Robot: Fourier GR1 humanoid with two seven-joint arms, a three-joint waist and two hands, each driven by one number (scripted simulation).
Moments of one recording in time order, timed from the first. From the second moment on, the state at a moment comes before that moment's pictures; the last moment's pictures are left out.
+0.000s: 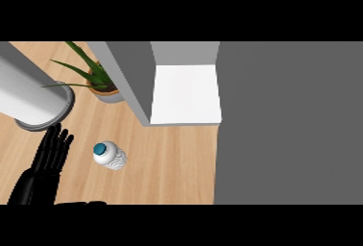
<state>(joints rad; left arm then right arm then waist) 0.27 0.04 0.08 -1.87 0.05 -0.12 -0.05 0.72 -0.11 0.09 -2.43 -0.22 0.29 -0.01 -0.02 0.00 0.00</state>
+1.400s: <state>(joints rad) -0.09 0.08 0.23 -0.82 0.04 -0.26 -0.67 0.92 -0.10 0.12 -2.43 -0.20 0.39 -0.18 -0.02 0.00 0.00</state>
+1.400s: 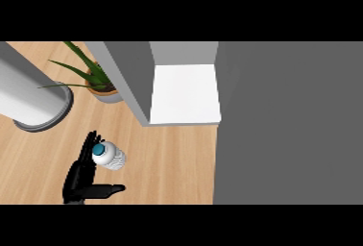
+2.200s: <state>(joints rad) -0.24 0.06 0.31 -0.51 0.10 -0.30 -0.85 0.94 -0.10 0.12 -2.43 -0.19 0.40 -0.21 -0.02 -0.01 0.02</state>
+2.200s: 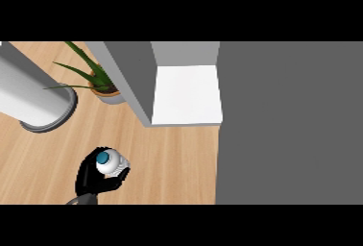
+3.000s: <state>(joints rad) -0.27 0.03 0.18 -0.52 0.19 -0.24 -0.91 0.96 -0.10 0.14 -2.43 -0.18 0.41 -0.22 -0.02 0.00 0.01</state>
